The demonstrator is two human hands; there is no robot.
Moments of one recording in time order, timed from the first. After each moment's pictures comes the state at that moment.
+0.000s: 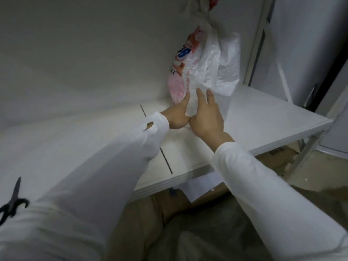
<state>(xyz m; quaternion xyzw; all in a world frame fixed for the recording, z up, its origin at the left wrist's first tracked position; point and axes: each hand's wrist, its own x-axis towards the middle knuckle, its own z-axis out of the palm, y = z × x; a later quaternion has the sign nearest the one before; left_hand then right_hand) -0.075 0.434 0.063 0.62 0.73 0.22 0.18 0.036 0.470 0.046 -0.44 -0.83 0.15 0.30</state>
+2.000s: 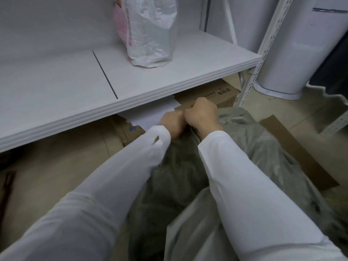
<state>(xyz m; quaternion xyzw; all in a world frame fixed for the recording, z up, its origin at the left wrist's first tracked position) 0.164 0.342 -0.069 0.64 0.77 0.05 0.07 0.261 0.359 -0.022 -0.60 -0.74 0.25 0.19</state>
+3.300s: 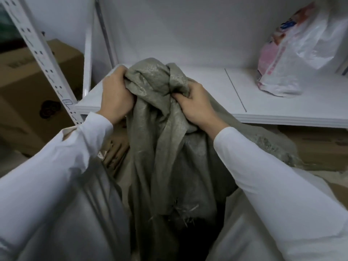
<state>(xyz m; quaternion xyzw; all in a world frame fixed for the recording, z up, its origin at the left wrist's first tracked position) -0.073 -0.071 0.077 0.32 0.81 0.42 -0.27 0.046 0.096 0.073 -0.05 -0.84 0.45 0.30</state>
